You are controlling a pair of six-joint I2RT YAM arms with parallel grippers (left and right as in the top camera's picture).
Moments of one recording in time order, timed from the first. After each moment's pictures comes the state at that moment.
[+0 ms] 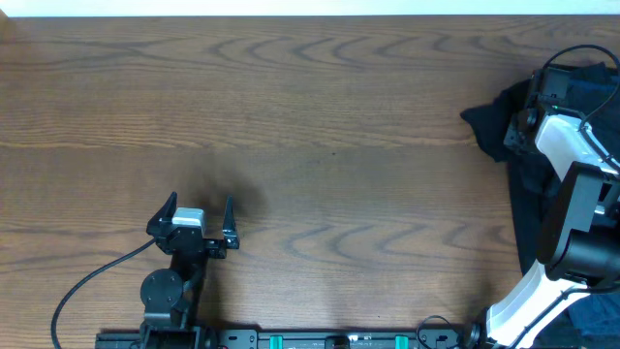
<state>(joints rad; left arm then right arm) -0.06 0.01 0.02 -0.11 0.04 0.02 -0.25 1.97 1.28 -0.47 0.37 0.10</state>
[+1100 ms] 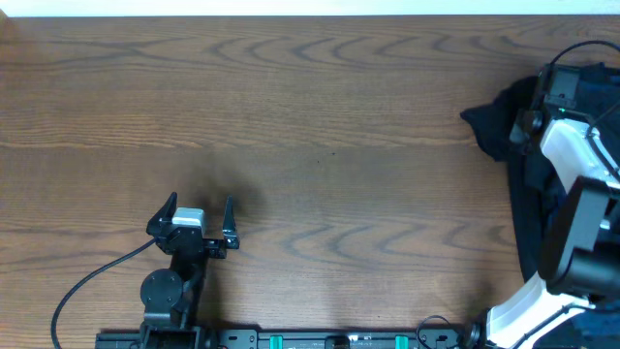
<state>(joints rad) -0.06 0.01 0.02 -0.11 0.04 0.02 -0.25 1.88 1.25 -0.43 0.36 0.09</state>
